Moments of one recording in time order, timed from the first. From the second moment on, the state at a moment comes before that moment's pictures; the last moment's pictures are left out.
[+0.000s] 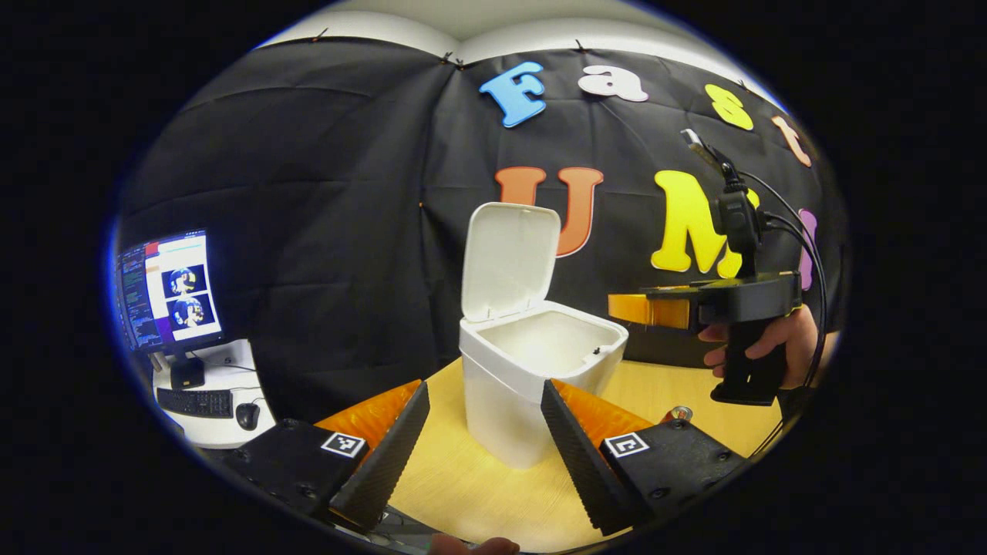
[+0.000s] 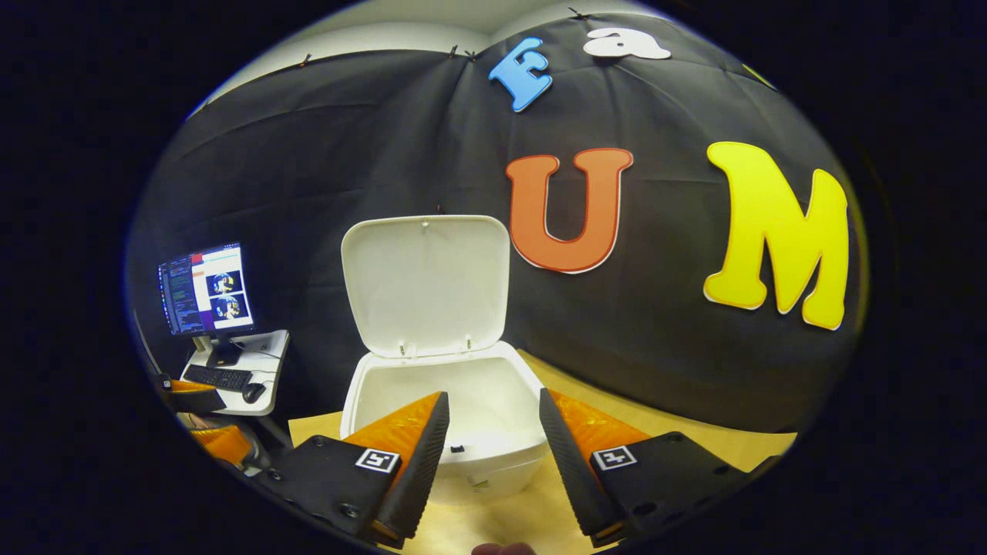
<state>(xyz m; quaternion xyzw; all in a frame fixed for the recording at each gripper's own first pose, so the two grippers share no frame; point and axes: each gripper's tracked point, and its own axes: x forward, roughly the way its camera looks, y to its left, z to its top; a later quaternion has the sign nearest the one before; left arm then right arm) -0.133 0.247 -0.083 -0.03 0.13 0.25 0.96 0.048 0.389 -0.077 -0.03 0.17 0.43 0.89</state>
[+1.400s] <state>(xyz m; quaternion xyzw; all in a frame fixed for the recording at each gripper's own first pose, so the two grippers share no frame) 0.017 0.004 -0.259 0.06 0.17 -0.07 0.98 -0.047 -0.053 -0.150 -0.04 0.23 0.07 0.97</state>
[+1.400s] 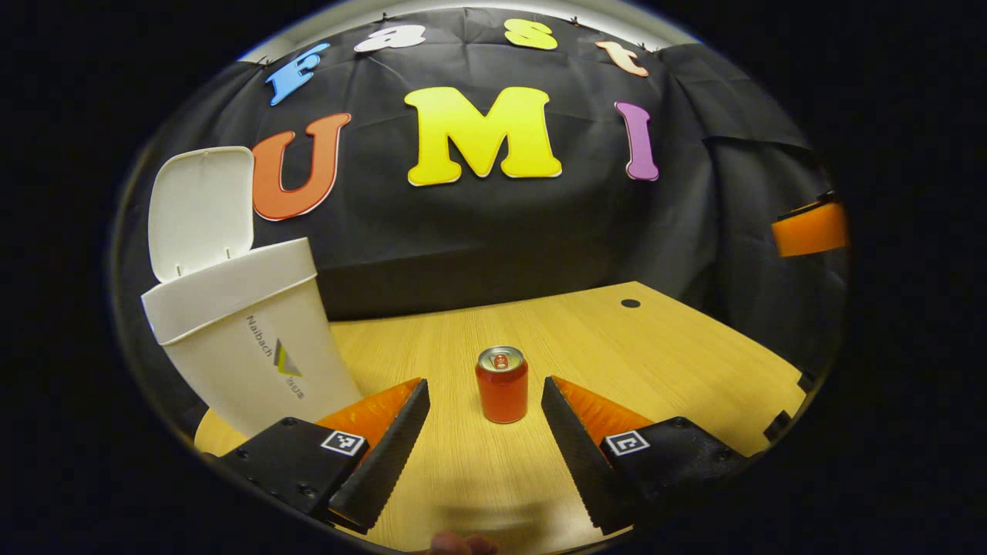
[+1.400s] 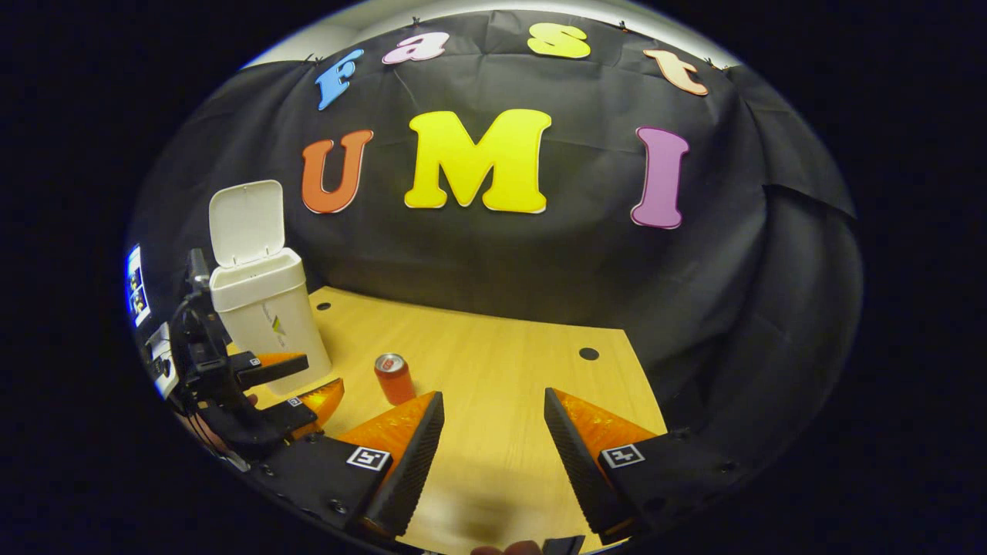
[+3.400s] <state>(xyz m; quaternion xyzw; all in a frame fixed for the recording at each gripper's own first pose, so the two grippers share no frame) 0.123 -0.009 -0.379 0.02 0.25 -0.07 0.97 -0.024 -0.030 -0.199 -0.05 0.31 0.12 0.94</state>
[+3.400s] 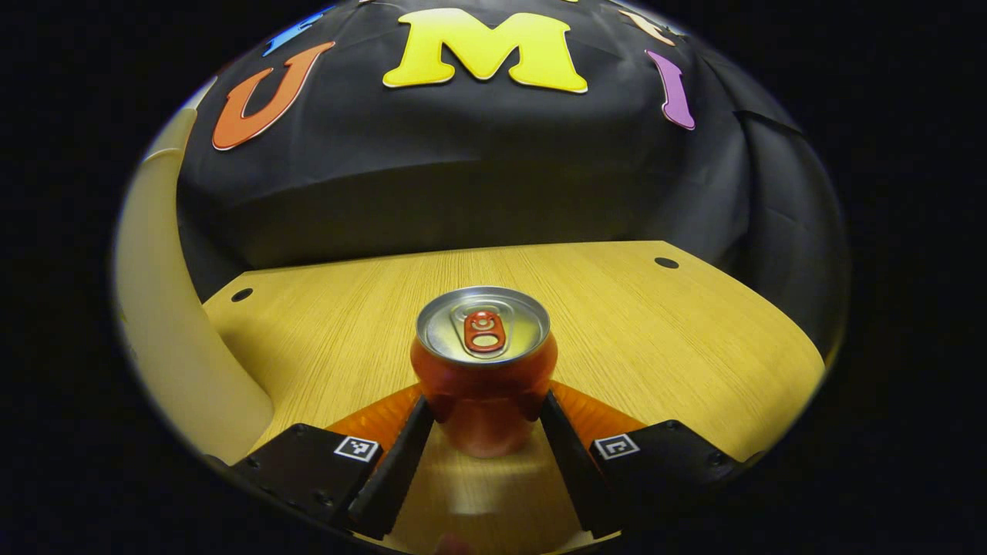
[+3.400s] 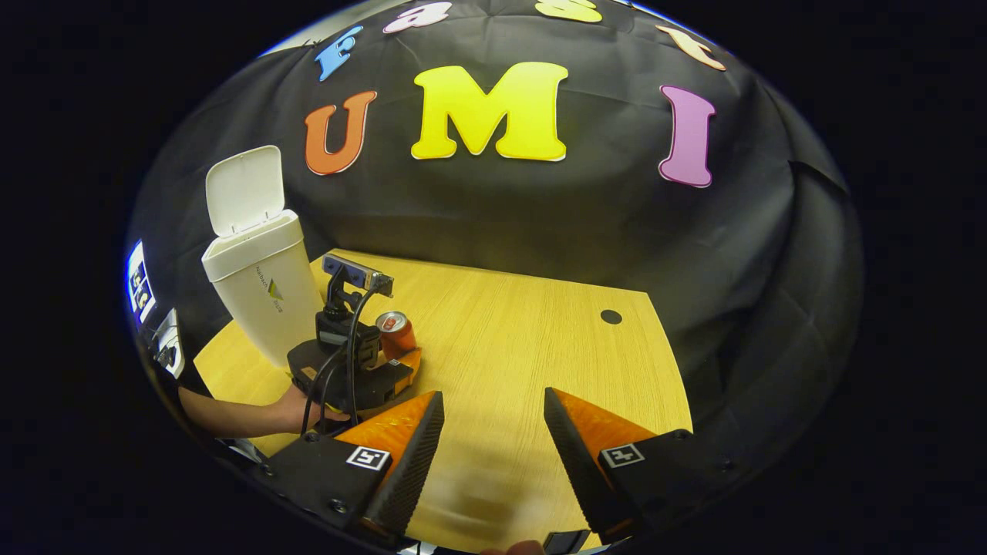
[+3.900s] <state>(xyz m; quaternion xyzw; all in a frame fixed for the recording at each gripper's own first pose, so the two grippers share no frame) 0.109 0.006 -0.212 0.02 0.14 -0.04 0.99 -0.034 -0.017 -0.175 -0.01 0.28 0.12 0.95</state>
